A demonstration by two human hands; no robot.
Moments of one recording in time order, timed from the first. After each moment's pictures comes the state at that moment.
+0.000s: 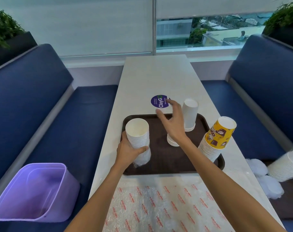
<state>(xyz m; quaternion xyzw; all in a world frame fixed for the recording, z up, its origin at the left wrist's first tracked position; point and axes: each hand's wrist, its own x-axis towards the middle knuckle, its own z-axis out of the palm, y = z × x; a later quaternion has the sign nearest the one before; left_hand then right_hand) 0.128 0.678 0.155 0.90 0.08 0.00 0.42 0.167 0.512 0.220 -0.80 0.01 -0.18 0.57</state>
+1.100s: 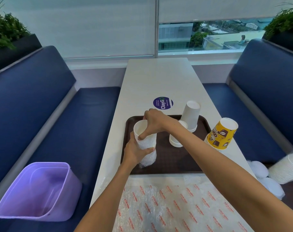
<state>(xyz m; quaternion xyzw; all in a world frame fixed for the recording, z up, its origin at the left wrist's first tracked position) 0.128 0.665 0.161 0.93 0.09 -0.05 0.34 0.169 0.556 0.280 -0.96 -0.20 0.11 0.16</state>
